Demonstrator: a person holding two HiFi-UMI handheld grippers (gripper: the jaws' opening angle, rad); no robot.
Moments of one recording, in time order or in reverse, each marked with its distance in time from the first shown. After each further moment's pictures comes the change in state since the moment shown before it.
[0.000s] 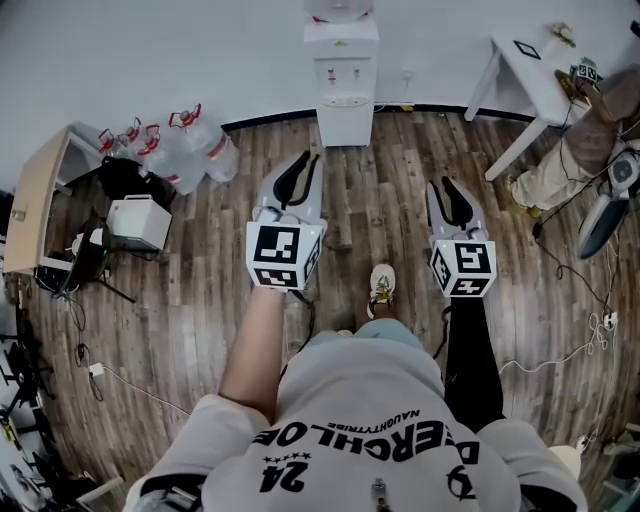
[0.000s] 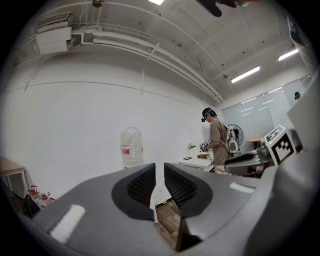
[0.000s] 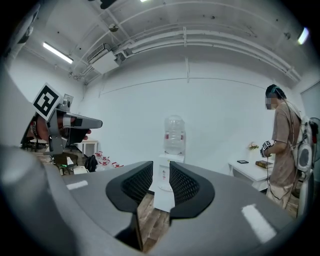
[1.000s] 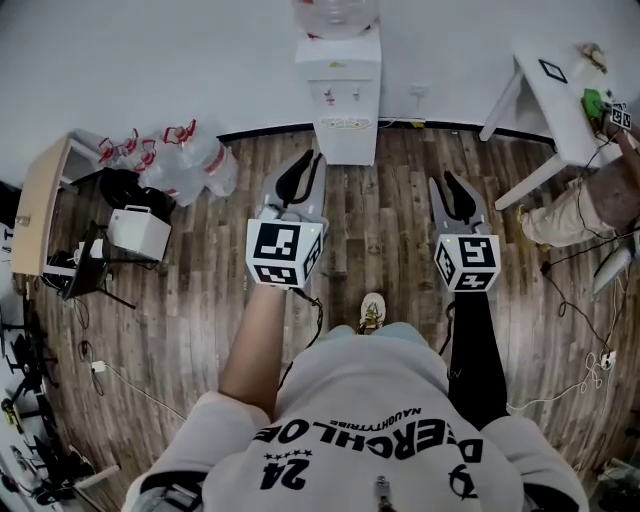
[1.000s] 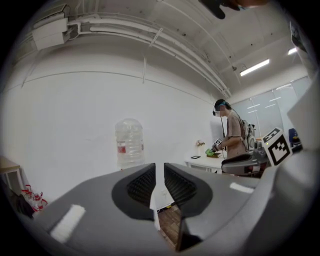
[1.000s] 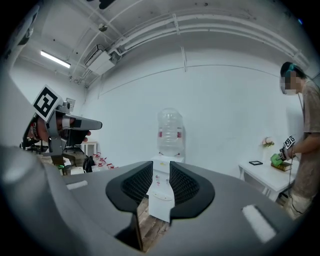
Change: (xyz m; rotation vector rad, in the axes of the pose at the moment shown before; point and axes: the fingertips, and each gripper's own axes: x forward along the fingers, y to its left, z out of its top) left arm 0.204 0.023 -0.007 -0.017 0.042 0.043; right arm 0.177 -0.131 -0.005 0.022 0.011 0.088
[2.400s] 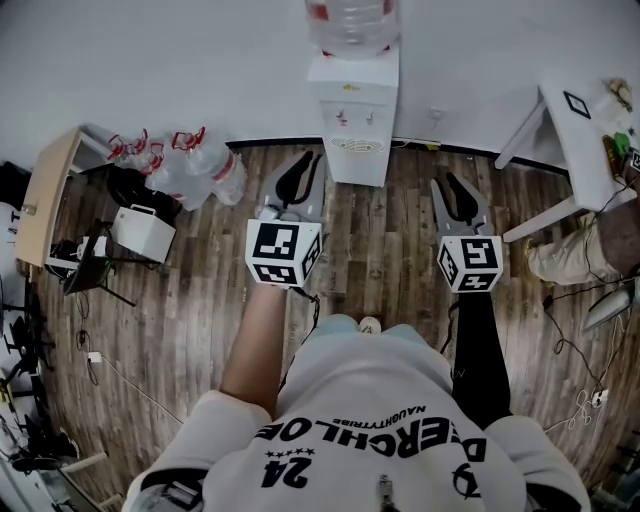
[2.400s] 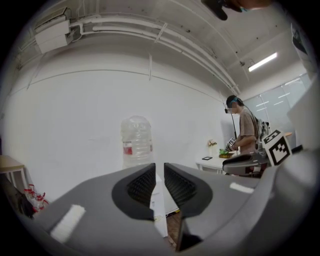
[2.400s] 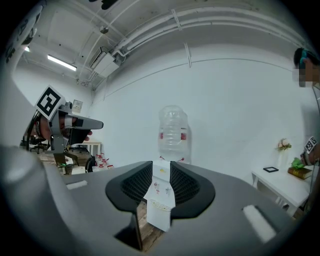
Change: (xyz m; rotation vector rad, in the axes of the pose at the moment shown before) left arm 0.084 0.048 -0.001 -0.015 -0.005 0.092; right arm 0.106 -0.042 0.007 -0.025 -0.031 0.100
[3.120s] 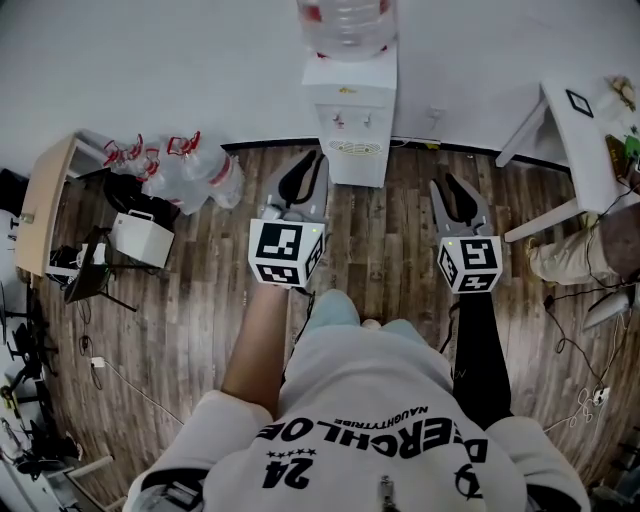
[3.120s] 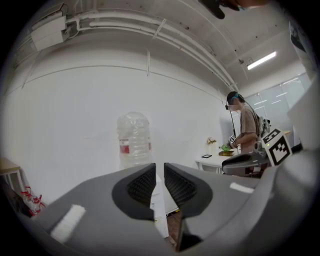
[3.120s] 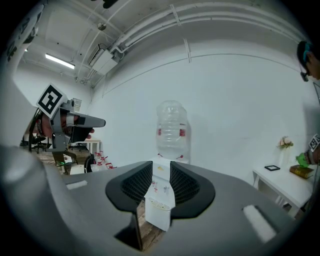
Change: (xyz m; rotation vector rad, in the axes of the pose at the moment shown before) left arm 0.041 0.007 -0.004 0.016 0.017 -0.025; right arm 0.032 -0.016 -0.009 0.002 0.031 0.000
